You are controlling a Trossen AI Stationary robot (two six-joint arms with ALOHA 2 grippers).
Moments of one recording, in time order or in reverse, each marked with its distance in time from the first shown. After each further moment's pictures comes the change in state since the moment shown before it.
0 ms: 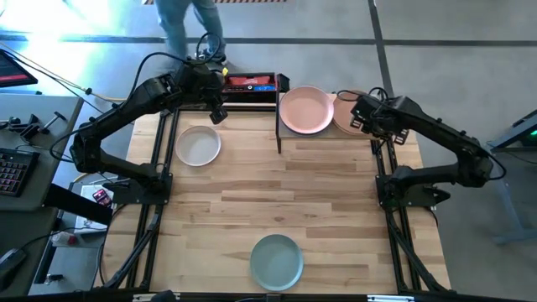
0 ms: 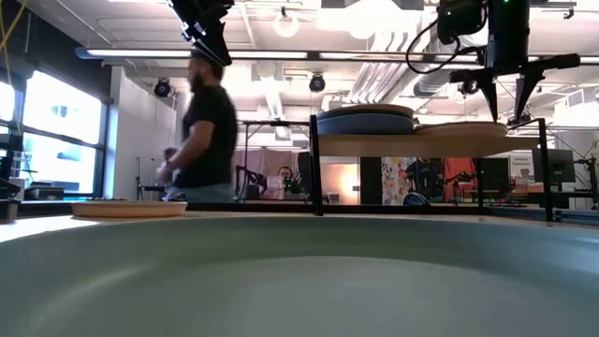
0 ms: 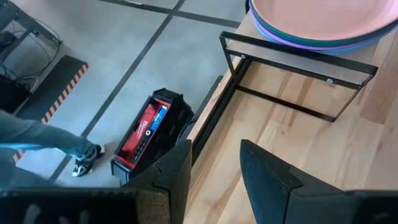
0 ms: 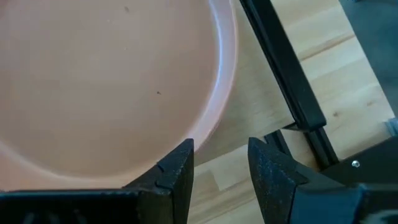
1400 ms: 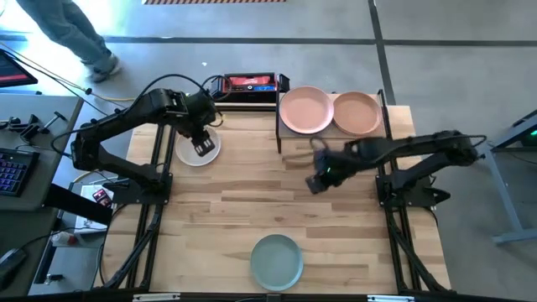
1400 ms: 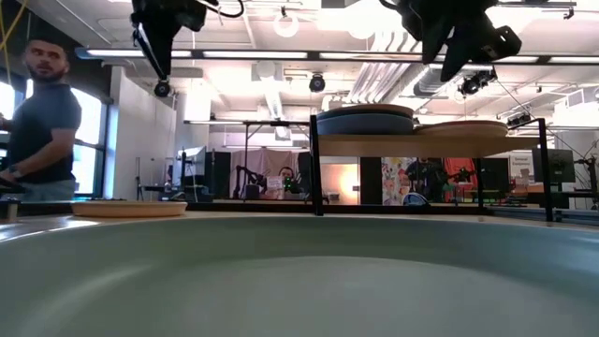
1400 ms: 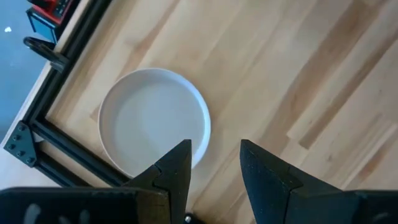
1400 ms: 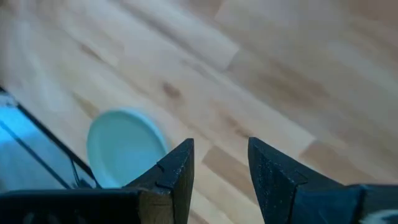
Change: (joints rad) left arm -0.192 0.000 0.000 -0.594 0.053 -0.427; right arm 0.768 0.225 0.126 0.407 -0.428 -0.134
